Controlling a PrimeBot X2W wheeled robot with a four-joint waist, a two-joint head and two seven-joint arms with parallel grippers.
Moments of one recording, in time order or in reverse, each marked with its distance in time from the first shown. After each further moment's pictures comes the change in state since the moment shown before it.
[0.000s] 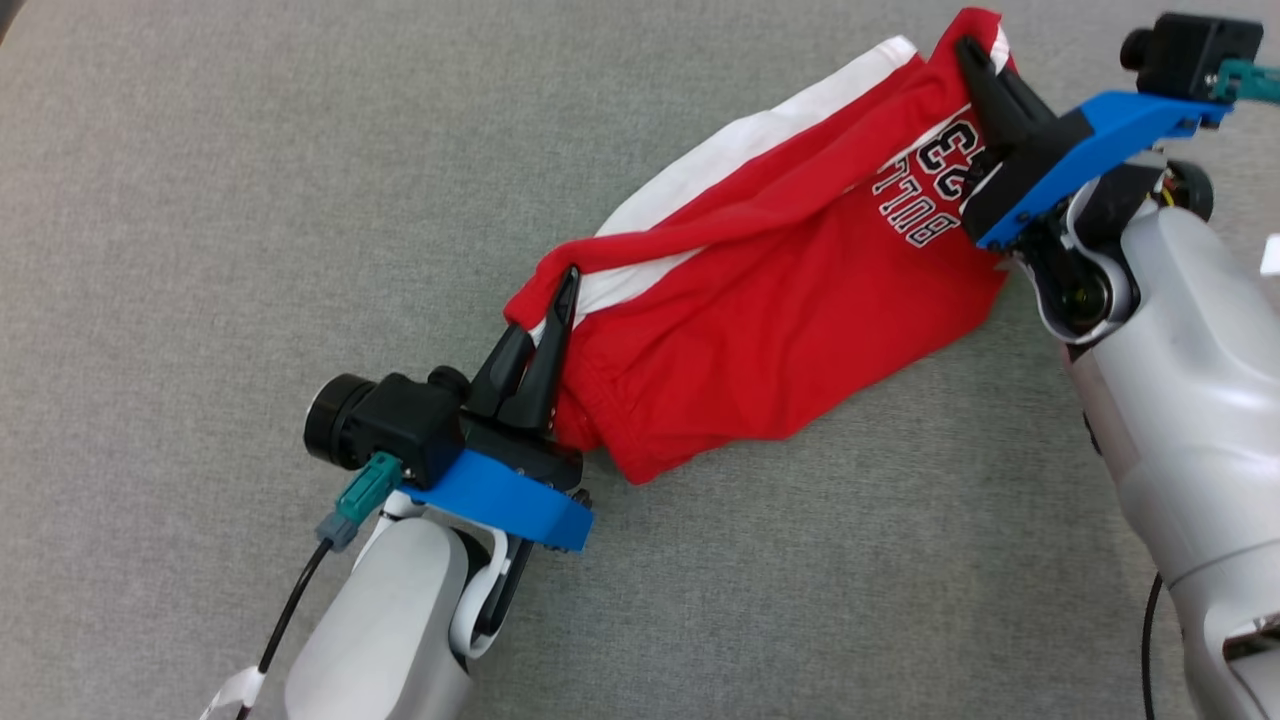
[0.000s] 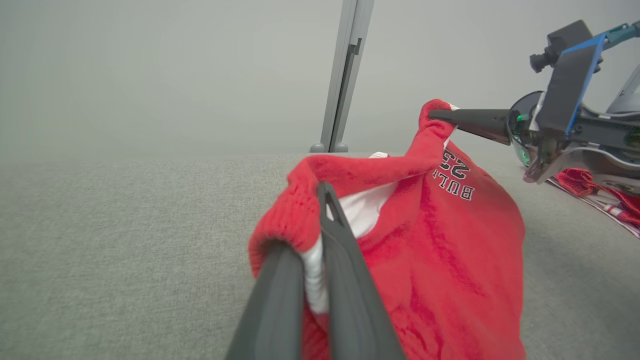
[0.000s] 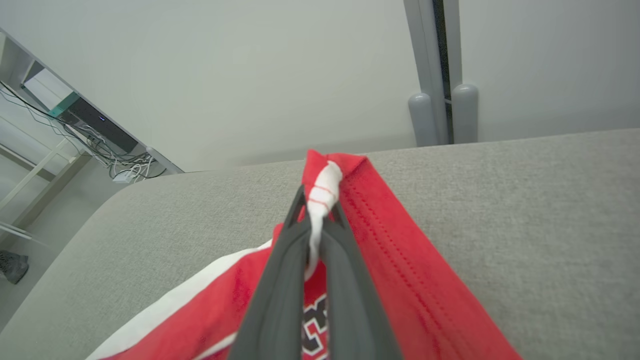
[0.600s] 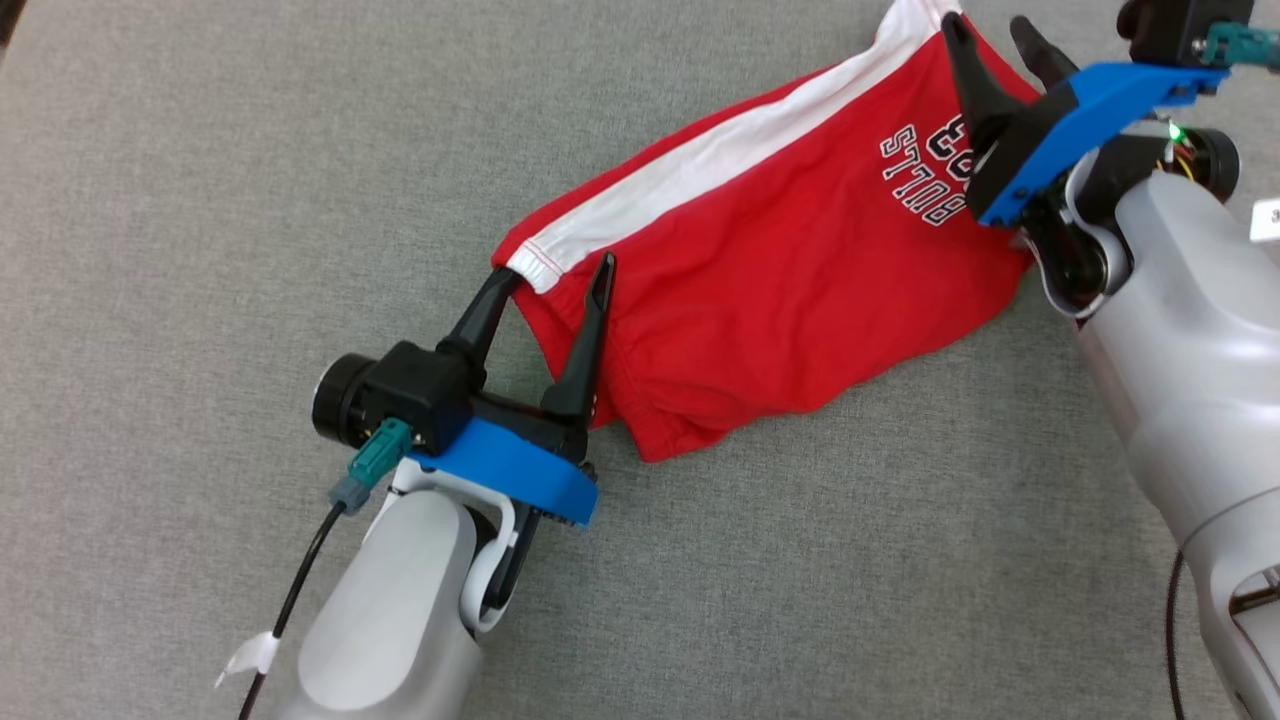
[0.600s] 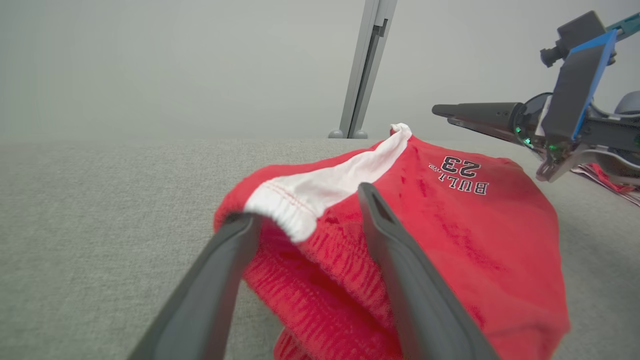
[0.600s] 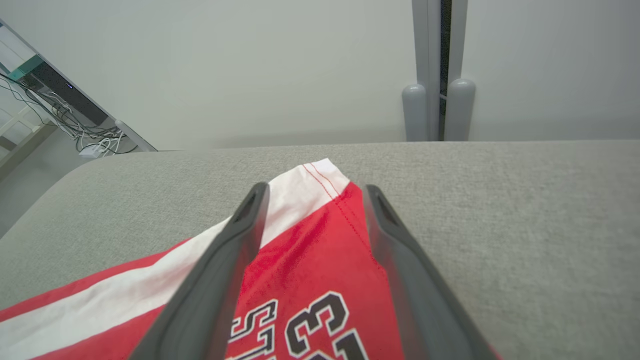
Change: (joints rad) left arm -0.063 -0.035 0.026 0.092 0.011 0.000 0.000; right arm -0.144 -0.002 0.116 0.240 -0.026 0.000 -0.090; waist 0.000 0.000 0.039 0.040
